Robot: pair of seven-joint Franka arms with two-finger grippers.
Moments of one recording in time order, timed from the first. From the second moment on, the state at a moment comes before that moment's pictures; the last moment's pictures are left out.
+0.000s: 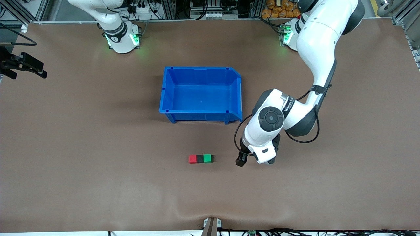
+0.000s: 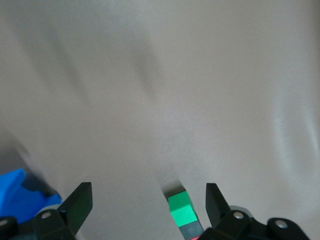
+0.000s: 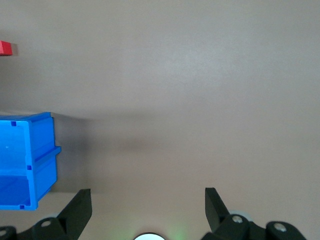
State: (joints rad) left arm -0.35 0.81 -0.25 -1.14 0.14 2.03 -1.76; right arm -0.05 -0.06 0.00 -1.56 -0.01 1.44 -0.07
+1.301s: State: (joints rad) left arm -0.28 0.64 -0.25 -1.25 0.14 1.90 -1.51; right arm -0.05 -0.06 0.00 -1.56 -0.01 1.44 -0.07
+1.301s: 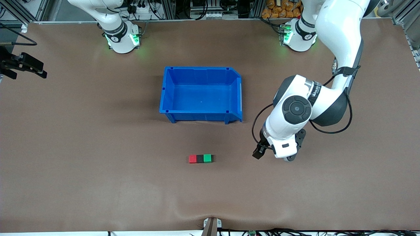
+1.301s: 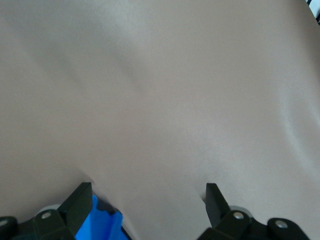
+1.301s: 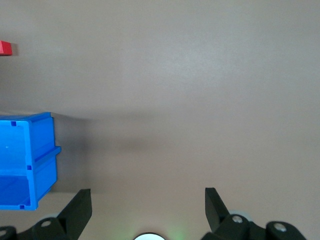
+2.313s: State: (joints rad) left arm -0.17 0.43 -0.25 -1.49 0.14 1.89 -1.21; right arm -0.05 -0.06 0.00 -1.56 -0.01 1.44 -0.07
